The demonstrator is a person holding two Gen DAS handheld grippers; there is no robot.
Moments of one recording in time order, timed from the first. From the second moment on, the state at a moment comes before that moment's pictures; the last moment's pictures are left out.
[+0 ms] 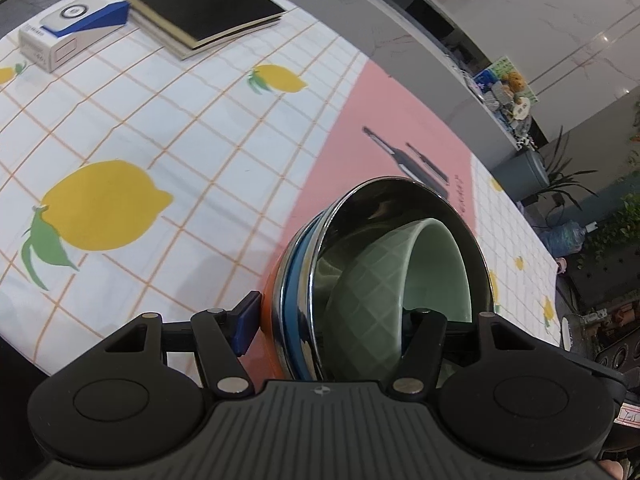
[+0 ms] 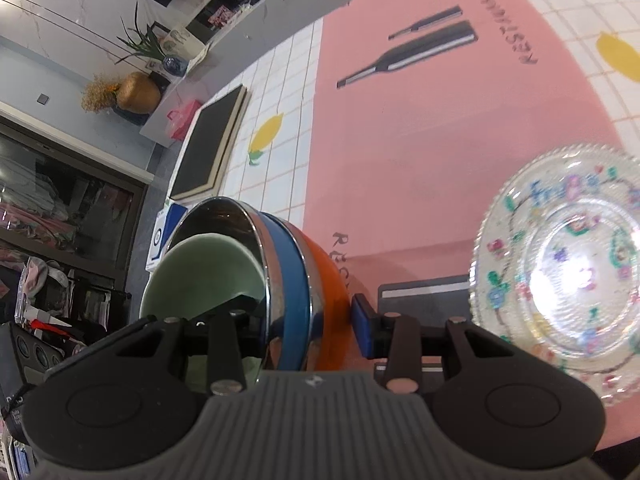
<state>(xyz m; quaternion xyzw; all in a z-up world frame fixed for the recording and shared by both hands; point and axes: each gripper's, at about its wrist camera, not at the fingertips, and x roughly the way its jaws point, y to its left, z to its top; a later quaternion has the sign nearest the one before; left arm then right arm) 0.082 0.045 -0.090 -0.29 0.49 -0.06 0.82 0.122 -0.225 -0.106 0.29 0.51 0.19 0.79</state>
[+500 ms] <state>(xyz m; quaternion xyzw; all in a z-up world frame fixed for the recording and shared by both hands) 0.099 -0.031 -0.075 -0.27 0.49 -0.12 0.82 0.111 -0.305 -0.081 0.30 0.49 0.15 0.81</state>
